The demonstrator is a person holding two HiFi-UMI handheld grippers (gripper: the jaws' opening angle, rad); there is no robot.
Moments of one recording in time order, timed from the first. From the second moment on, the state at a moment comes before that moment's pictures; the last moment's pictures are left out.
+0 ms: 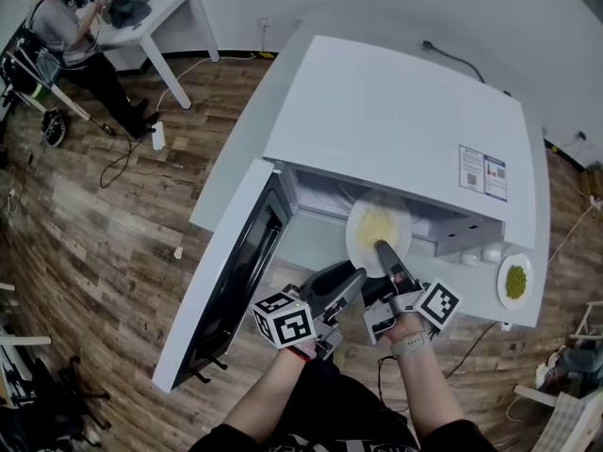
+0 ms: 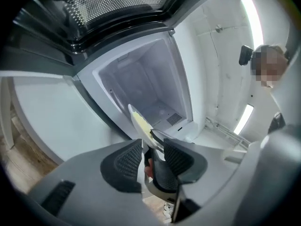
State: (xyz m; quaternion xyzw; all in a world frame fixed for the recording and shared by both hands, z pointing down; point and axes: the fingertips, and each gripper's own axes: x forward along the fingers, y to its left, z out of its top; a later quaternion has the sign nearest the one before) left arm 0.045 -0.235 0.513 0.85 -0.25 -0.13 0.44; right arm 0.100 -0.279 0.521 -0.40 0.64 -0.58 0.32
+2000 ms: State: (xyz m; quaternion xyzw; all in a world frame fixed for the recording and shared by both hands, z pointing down) left arm 0.015 -0.214 0.487 0.90 -0.36 -0.02 0.23; right arm 0.102 -0.216 0.492 -0.36 0.64 -0.58 0.35
